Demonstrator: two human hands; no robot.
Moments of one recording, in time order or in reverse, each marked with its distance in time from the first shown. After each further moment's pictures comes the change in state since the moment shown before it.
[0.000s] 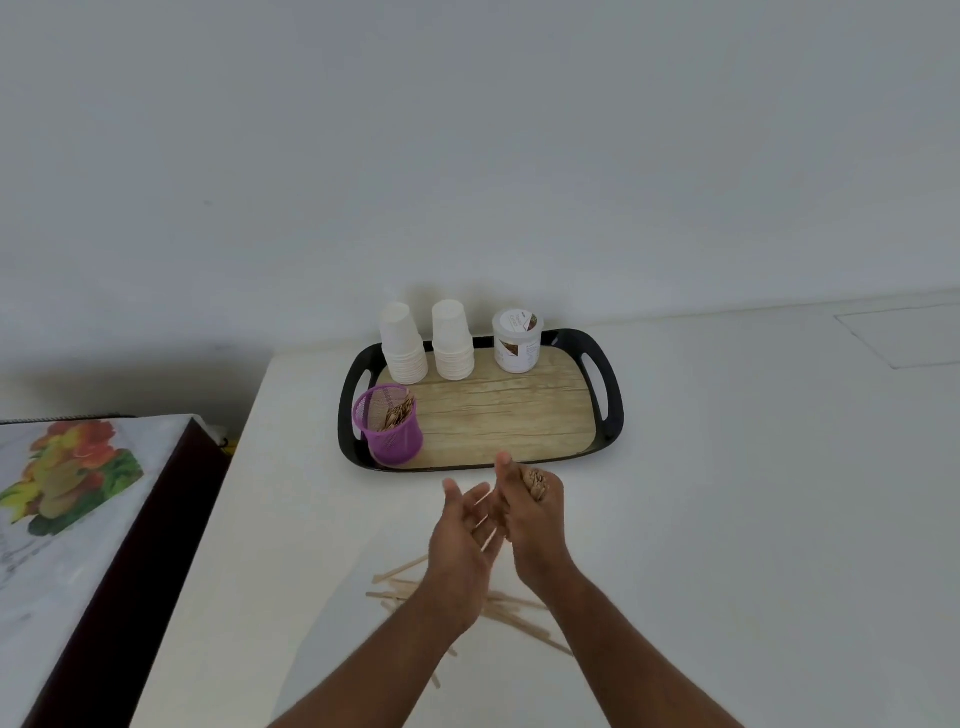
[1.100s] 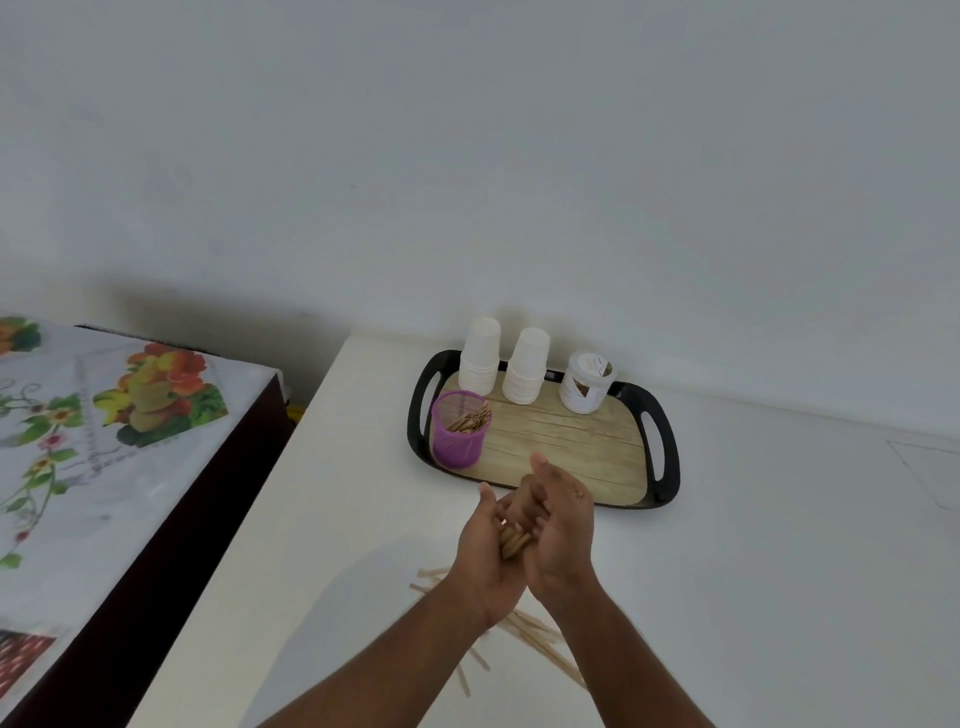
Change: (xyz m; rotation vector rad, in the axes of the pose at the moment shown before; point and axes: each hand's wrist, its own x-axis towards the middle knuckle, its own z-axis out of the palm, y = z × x) left_hand -0.020 0.045 -0.024 -0.339 -0.168 -0.107; right_hand -0.019 -0.031 0.078 0.168 -0.071 0.021
